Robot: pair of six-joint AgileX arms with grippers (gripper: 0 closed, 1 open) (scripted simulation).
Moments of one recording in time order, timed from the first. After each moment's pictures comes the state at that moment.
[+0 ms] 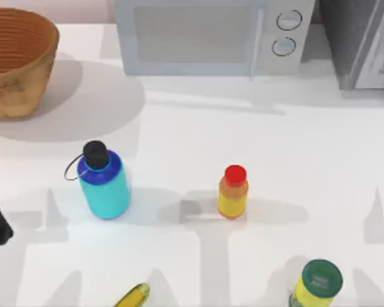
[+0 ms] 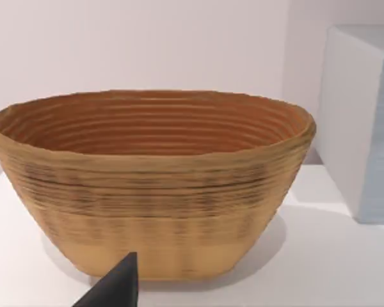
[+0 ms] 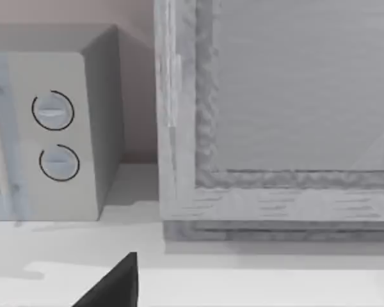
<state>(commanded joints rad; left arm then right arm) 0.00 0.00 0.00 0.00 0.00 0.00 0.00 0.00 0.00 0.00 0.00 0.00</state>
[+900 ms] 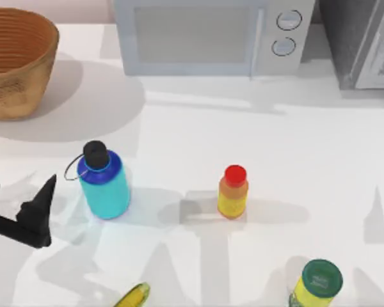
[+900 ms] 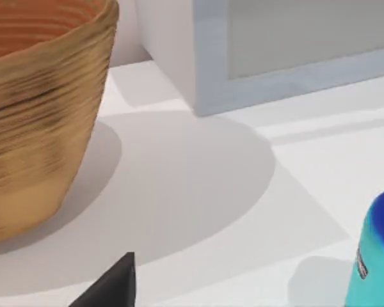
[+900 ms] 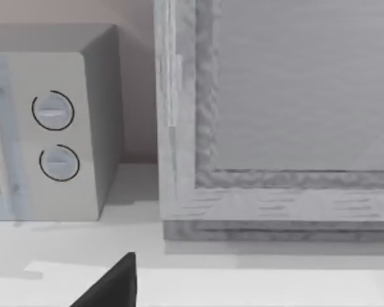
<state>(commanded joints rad) 0.05 0.90 0.02 0.66 0.41 0.14 0.00 0.00 0.00 0.00 0.00 0.00</state>
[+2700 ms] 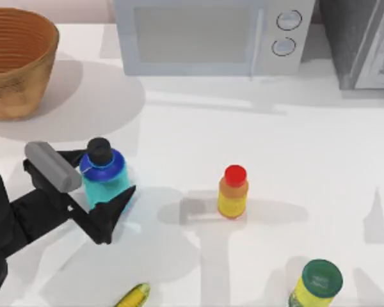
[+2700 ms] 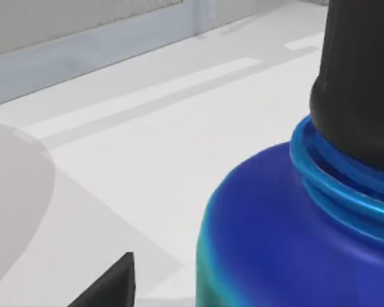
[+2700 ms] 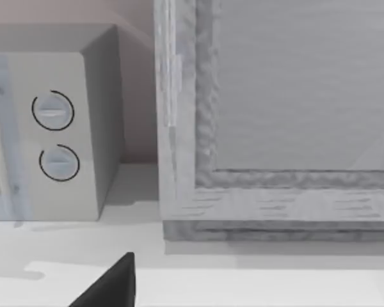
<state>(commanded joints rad) -0.14 2.05 0.28 1.51 0.67 0.17 0.00 0.00 0.00 0.00 0.00 0.00</state>
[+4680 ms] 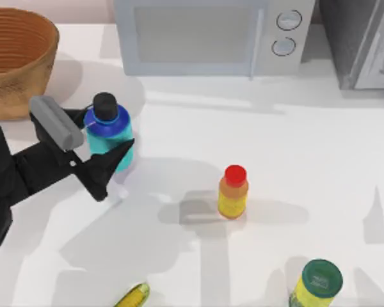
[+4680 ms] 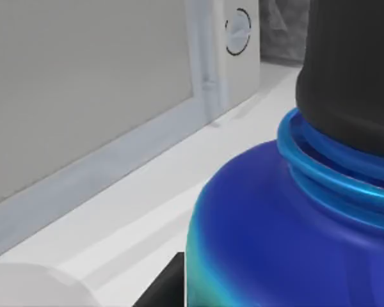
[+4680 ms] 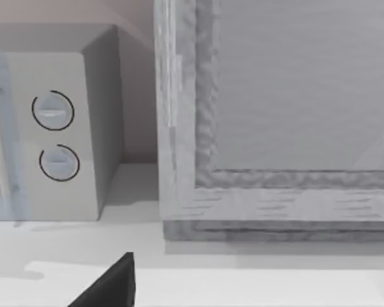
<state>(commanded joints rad) -0.10 1.98 0.49 1.32 0.79 0.23 0.00 0.00 0.00 0.00 0.00 0.00</state>
